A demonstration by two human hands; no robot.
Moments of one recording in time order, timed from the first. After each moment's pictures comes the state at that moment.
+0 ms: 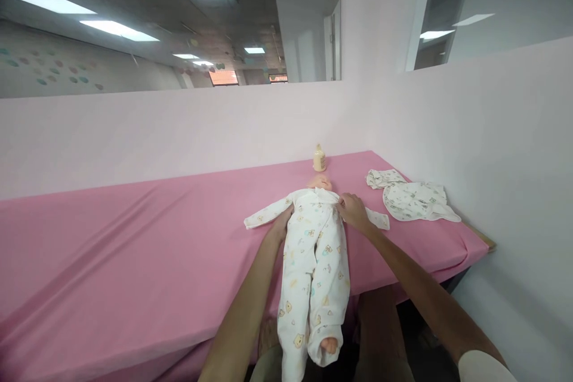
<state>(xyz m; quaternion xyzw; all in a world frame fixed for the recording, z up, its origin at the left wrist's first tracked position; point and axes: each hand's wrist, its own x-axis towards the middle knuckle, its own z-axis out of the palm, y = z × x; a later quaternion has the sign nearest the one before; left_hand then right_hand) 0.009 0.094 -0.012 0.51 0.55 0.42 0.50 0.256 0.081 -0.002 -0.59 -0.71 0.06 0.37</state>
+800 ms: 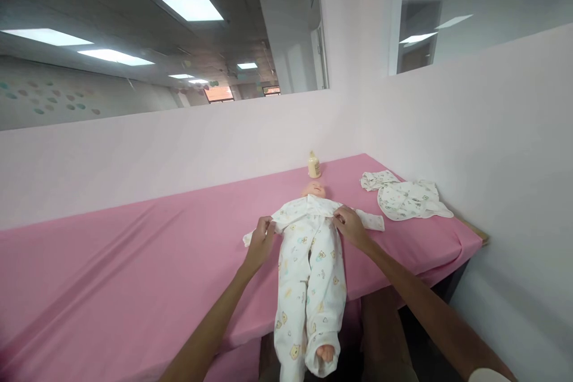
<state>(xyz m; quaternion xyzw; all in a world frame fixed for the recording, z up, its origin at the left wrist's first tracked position) -0.027 0.043 0.004 0.71 0.52 0.43 0.20 0.257 0.053 -0.020 -0.49 -0.71 0.14 0.49</state>
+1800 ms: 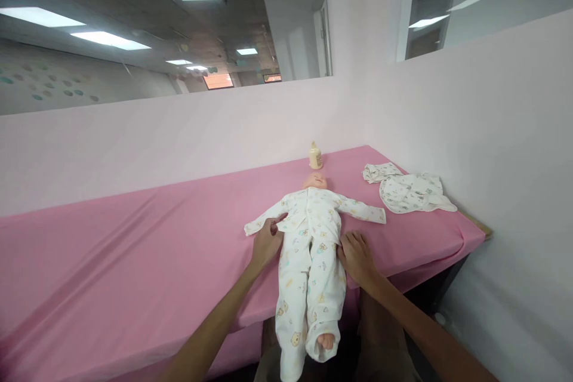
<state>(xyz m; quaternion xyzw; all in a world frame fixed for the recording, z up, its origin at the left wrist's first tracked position) -0.014 0.027 -0.010 0.65 0.65 0.34 0.19 0.239 -0.028 -0.075 -0.59 -0.75 -0.10 0.29</state>
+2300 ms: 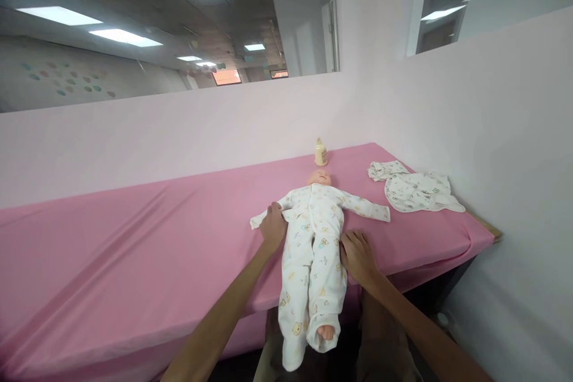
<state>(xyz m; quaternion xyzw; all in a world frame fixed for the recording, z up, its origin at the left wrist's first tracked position) 0.002 0.052 -0.009 0.64 0.73 0.25 0.03 0.238 -0.032 -0.074 -0.58 -0.76 -0.07 0.28</state>
